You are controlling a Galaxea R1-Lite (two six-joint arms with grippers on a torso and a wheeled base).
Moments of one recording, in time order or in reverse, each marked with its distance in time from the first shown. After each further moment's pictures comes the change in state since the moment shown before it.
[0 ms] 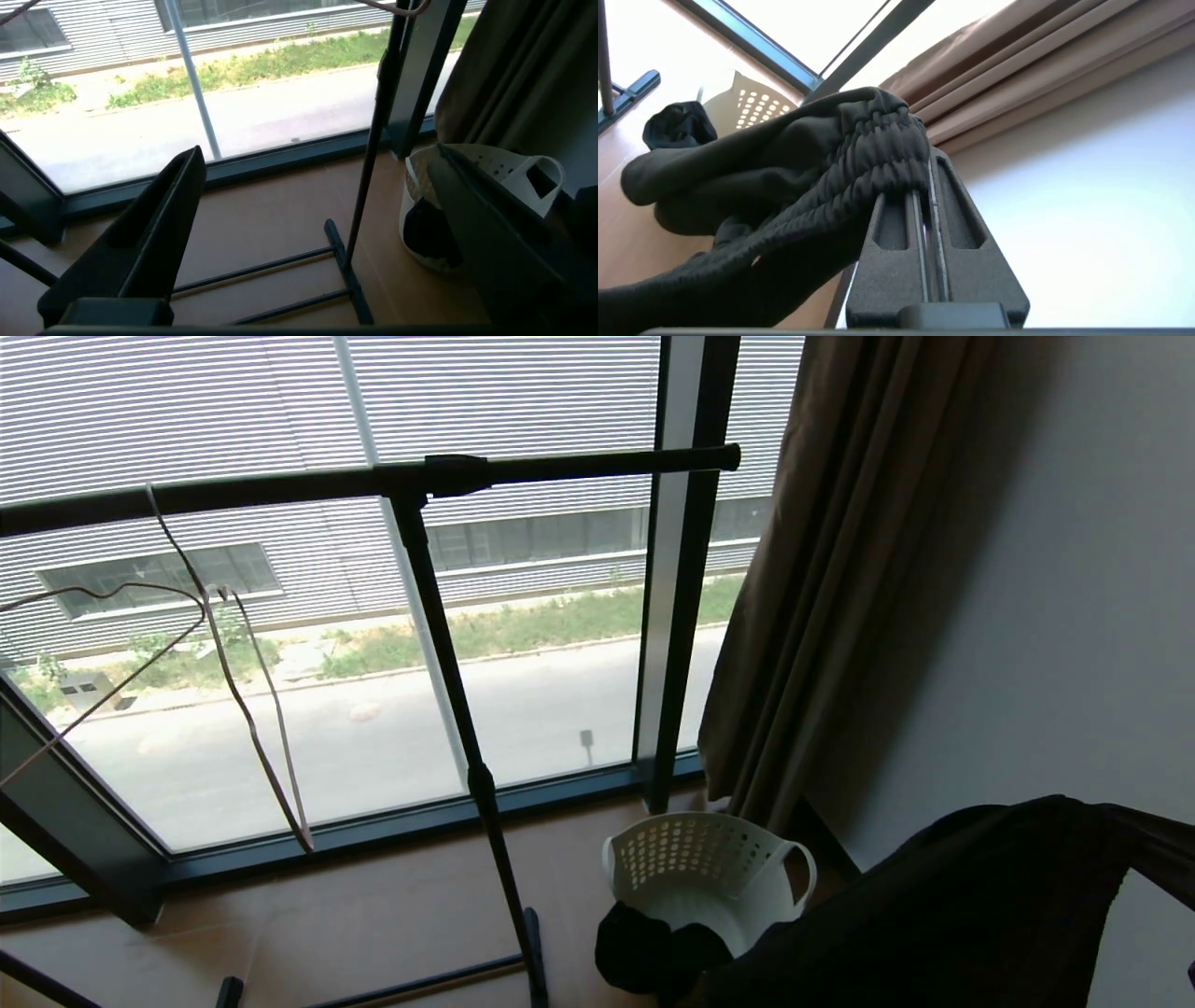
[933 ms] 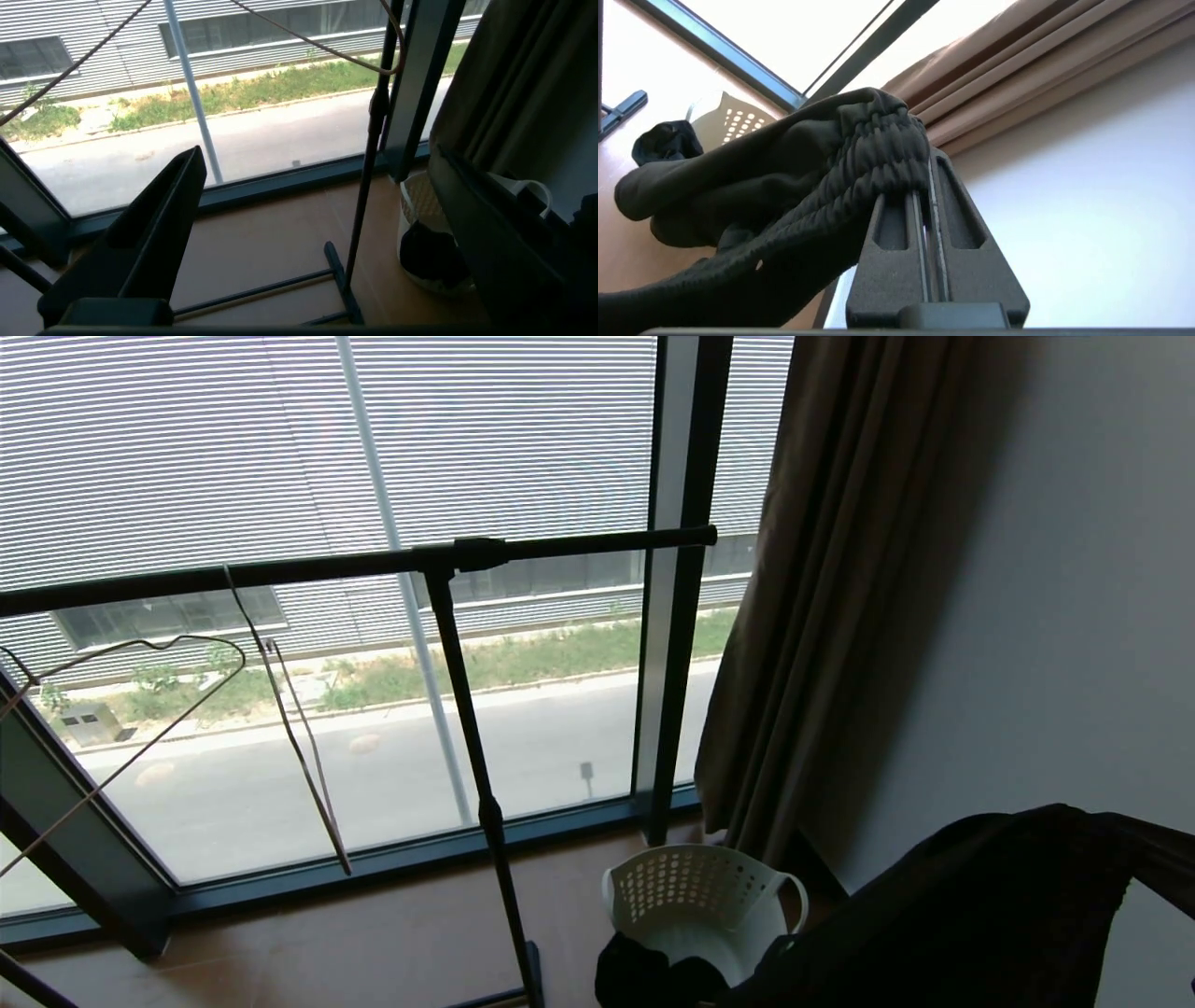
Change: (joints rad) left arm 0.000 0.000 0.000 -0.001 0.000 0.000; right arm 0.001 -0.011 0.018 -0.004 0.006 0.000
